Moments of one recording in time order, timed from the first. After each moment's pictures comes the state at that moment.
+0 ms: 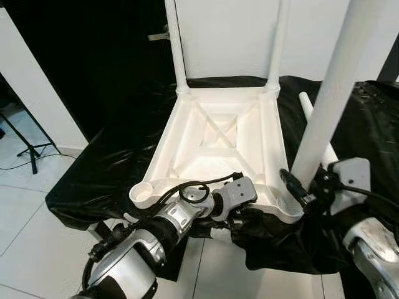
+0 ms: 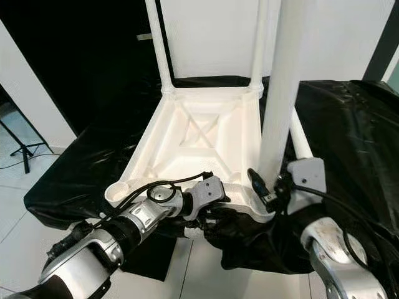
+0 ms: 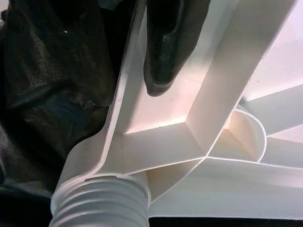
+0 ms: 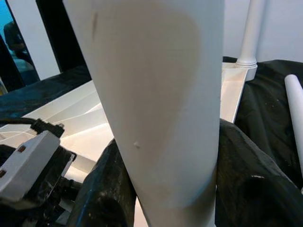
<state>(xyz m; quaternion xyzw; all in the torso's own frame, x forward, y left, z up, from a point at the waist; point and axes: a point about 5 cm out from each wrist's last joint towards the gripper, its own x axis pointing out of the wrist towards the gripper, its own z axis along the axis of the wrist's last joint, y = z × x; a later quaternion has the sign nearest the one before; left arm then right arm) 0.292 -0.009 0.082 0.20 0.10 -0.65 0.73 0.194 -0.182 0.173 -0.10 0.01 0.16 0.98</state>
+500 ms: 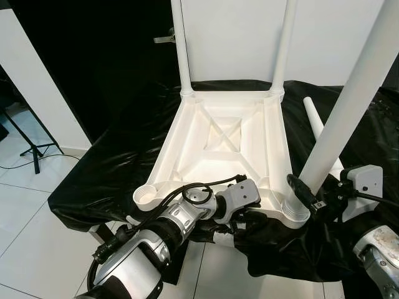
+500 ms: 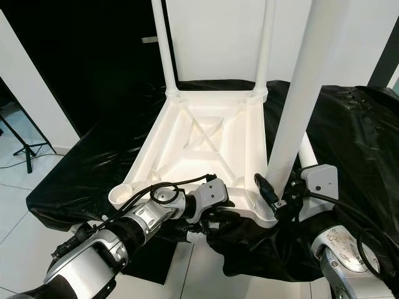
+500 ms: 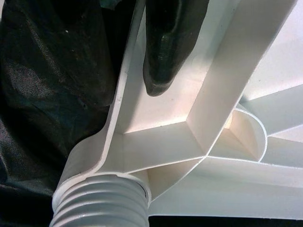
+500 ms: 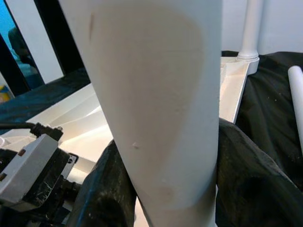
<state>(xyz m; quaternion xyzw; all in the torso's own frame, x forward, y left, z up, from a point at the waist) 0.291 -0.014 0.082 0.20 0.10 -0.65 0.72 0.193 -0.193 0.171 -0.06 0.03 0.15 0.99</state>
